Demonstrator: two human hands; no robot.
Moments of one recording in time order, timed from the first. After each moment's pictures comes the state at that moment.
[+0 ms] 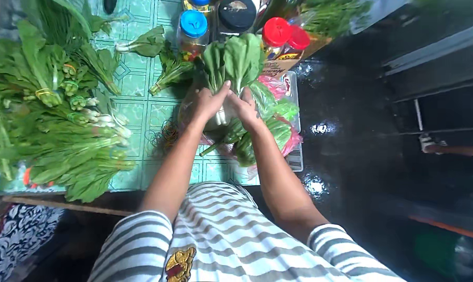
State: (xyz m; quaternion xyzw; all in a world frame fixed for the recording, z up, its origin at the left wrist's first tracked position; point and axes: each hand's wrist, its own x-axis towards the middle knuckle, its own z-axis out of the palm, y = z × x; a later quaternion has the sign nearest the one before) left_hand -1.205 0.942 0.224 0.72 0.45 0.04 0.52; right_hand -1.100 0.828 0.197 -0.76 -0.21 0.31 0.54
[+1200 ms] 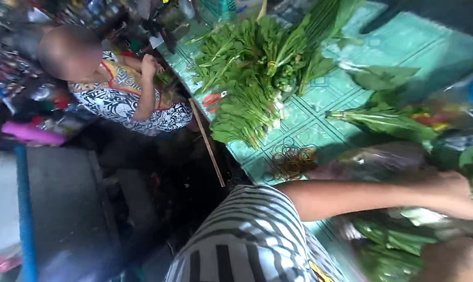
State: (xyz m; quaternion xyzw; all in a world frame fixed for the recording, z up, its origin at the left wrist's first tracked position) left_hand -1.197 0.927 0.225 0.75 0.37 0.09 0.54; right_hand -1.129 0.812 0.192 -0.69 -0.21 0.27 0.63
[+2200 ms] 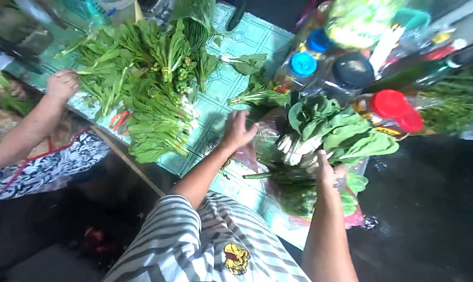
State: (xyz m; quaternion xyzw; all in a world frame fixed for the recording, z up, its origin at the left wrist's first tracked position) left_hand -1.320 0.990 0.150 0.76 0.46 0.25 0.40; right_hand -1.100 0.795 0.193 -0.92 -0.08 0.15 0.34
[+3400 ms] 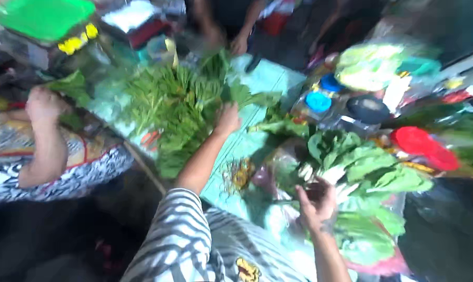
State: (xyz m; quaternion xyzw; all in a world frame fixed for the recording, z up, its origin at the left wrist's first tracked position) left_hand -1.391 1.114 0.206 0.80 0.56 0.10 0.20; right_hand -1.208 0.783 0.194 -0.77 -0.44 0.14 0.44
